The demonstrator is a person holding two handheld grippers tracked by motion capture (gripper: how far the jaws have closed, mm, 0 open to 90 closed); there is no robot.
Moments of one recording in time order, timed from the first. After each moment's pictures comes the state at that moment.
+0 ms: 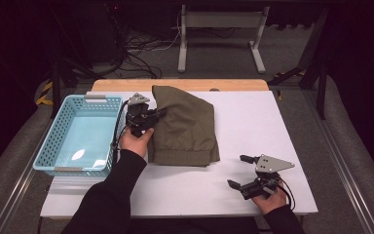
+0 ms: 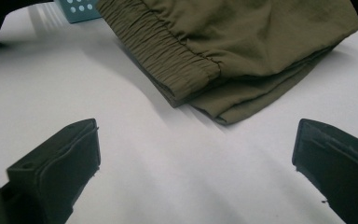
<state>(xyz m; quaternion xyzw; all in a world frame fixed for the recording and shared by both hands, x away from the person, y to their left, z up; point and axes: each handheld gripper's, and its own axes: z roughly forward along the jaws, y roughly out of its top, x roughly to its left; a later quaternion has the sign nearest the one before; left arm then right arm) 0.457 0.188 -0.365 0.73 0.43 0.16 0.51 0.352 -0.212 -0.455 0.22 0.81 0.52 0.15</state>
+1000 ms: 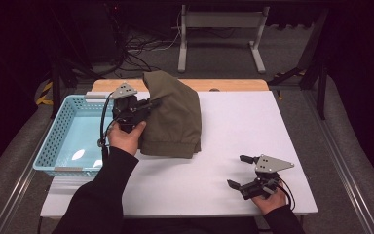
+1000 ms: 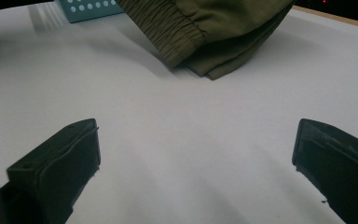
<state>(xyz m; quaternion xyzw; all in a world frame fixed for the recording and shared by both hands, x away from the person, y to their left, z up) 0.428 0.203 -0.310 0.72 0.38 0.19 0.55 0.352 -0.212 -0.456 0.22 0.81 0.52 0.14</state>
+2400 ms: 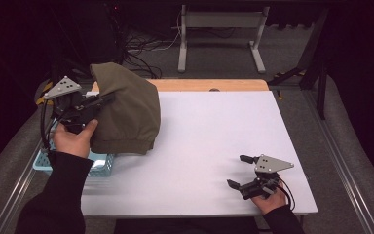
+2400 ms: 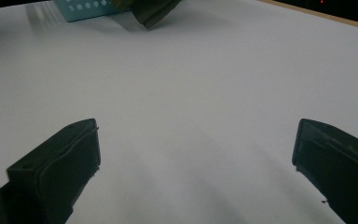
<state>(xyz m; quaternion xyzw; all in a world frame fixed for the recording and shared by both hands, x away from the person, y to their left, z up) 0.383 0.303 -0.267 0.70 0.42 0.25 0.53 0.352 -0.211 -0.456 0.22 0.81 0.52 0.15</state>
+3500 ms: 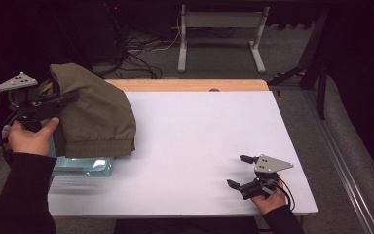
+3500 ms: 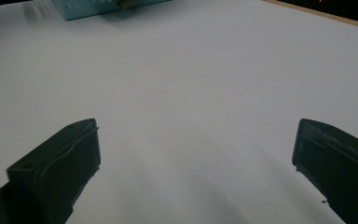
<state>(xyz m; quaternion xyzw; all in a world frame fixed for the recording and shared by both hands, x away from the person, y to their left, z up) 0.377 0.383 -0.254 0.70 0.46 0.25 0.50 0.352 -0.211 -0.456 0.22 0.81 0.52 0.15</state>
